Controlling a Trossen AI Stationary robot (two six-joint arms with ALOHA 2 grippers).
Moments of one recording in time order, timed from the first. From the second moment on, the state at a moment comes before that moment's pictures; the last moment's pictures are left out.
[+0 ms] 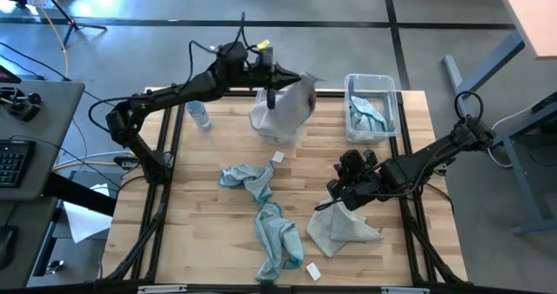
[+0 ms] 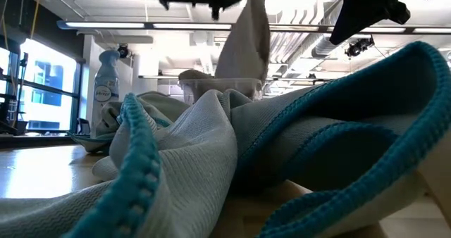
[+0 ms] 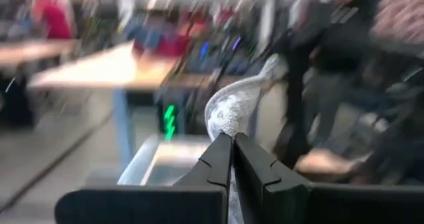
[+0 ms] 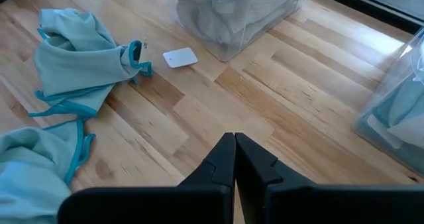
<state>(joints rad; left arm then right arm) 0.51 1.65 1.44 0.17 0.43 0.02 0.46 1.35 1.11 -1.01 0.73 1.23</state>
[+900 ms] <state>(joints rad) 0.46 1.81 1.44 -0.46 0.01 0.35 0.46 1.36 1.11 -1.01 0.73 1.26</state>
